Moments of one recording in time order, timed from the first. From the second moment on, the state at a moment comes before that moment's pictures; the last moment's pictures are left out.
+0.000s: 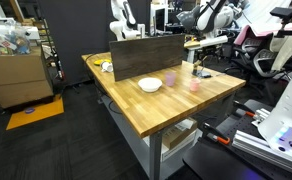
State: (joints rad) arm -0.23 0.27 -0.22 -2.24 -0.25 2.40 0.57
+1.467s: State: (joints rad) arm -0.20 0.53 -0.33 -2.06 -0.14 2.46 0.48
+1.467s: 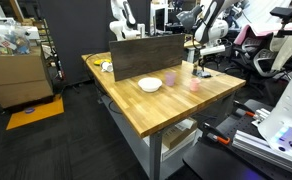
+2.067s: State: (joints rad) arm -0.22 0.73 -0.35 -1.91 -0.12 2.52 0.47
